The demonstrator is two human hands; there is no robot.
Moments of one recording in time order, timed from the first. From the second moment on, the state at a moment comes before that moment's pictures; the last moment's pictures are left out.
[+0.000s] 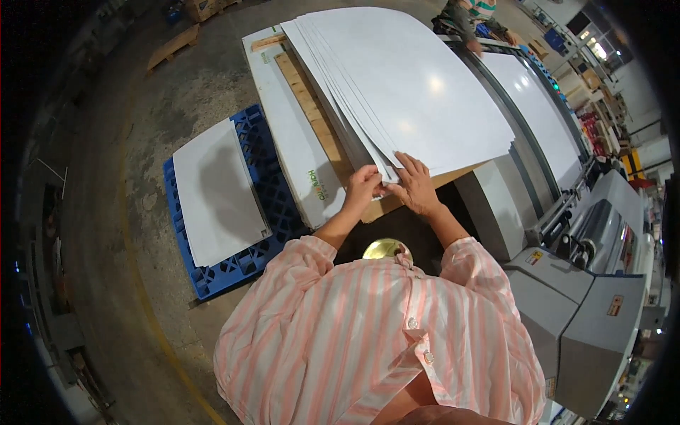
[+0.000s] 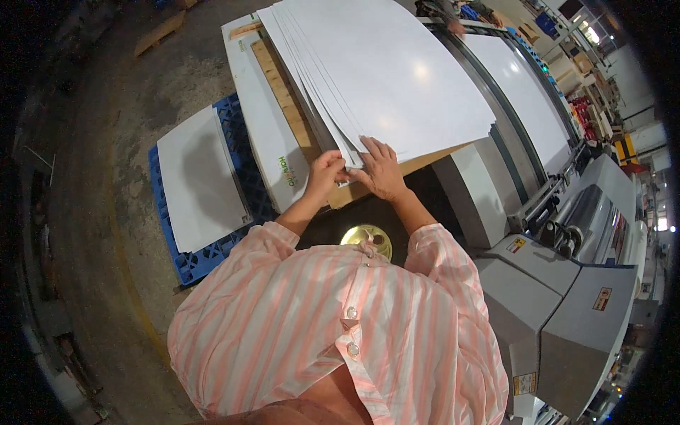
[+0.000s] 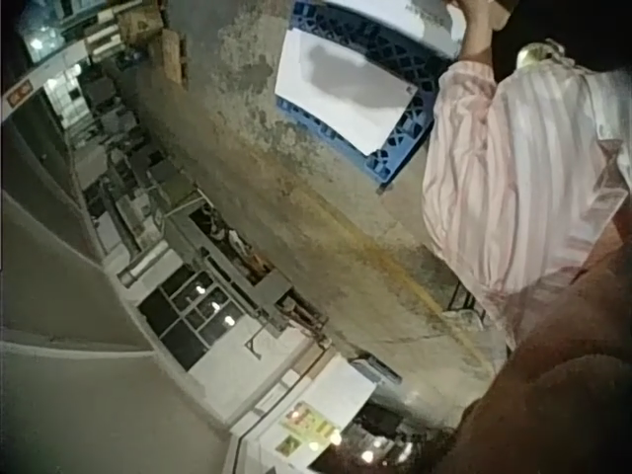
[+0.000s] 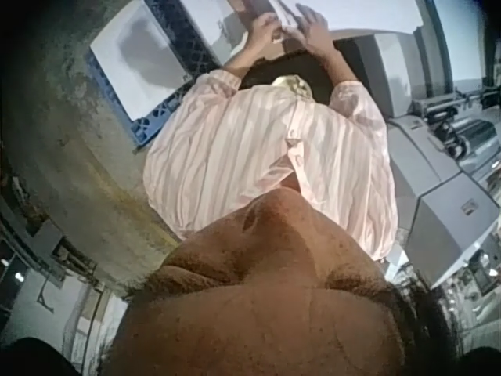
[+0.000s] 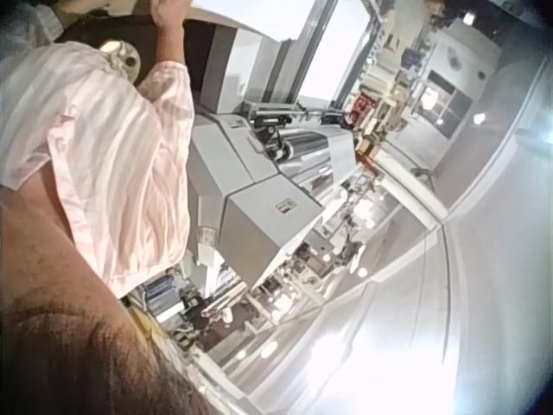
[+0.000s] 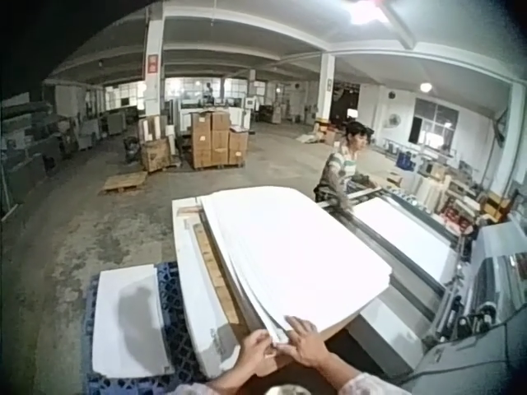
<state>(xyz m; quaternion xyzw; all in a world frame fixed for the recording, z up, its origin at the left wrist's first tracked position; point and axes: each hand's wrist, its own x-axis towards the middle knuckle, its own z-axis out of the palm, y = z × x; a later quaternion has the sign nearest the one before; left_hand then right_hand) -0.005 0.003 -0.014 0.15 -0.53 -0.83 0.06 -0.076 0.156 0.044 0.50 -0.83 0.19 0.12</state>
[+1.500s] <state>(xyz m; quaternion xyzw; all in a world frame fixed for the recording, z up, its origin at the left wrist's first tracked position) -0.009 0.002 -0.002 0.09 -0.28 -0.95 0.08 -0.064 0.128 0.085 0.33 -0.94 0.13 0.01</state>
